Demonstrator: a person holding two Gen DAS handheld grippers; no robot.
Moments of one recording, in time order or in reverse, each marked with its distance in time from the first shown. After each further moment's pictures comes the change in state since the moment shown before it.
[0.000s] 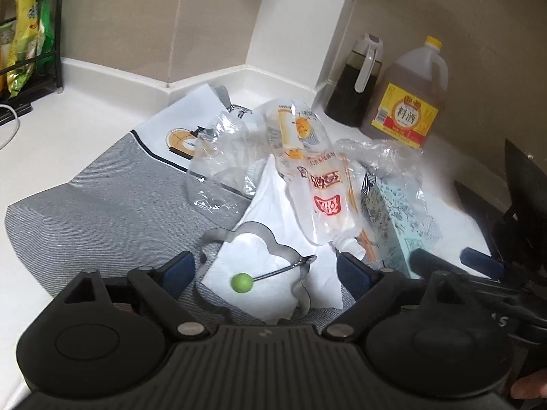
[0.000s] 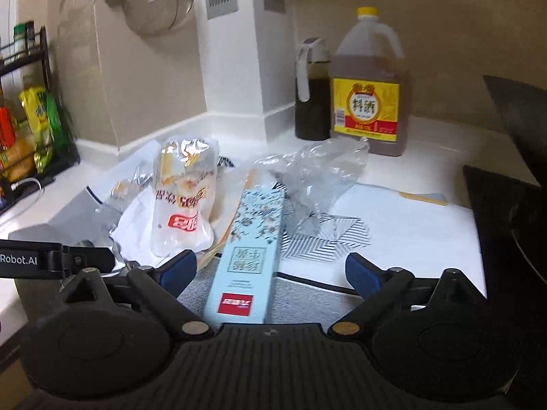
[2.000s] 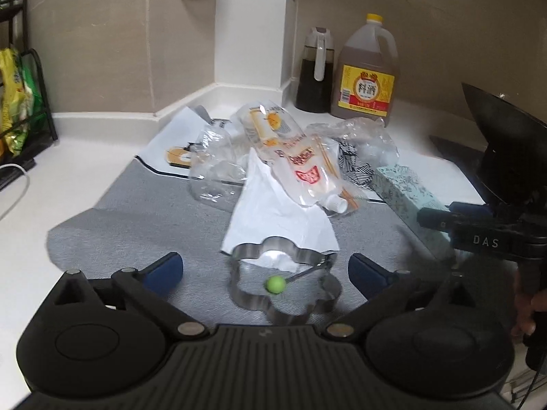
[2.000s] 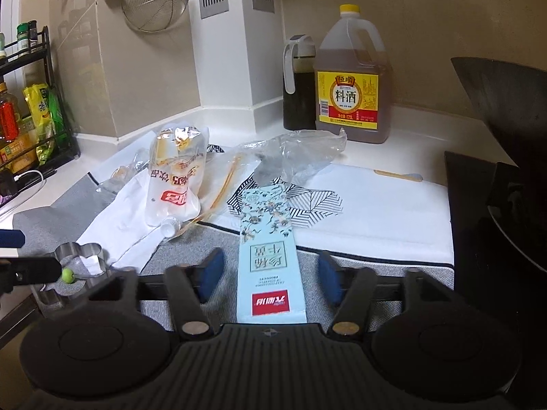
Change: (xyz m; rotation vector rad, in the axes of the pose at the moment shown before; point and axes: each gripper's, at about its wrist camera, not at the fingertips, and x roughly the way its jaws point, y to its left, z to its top) left arm -0.050 -0.006 -0.033 0.237 -0.047 -0.009; right arm -0.034 -0.019 -0.022 0.018 -0.012 -0.014
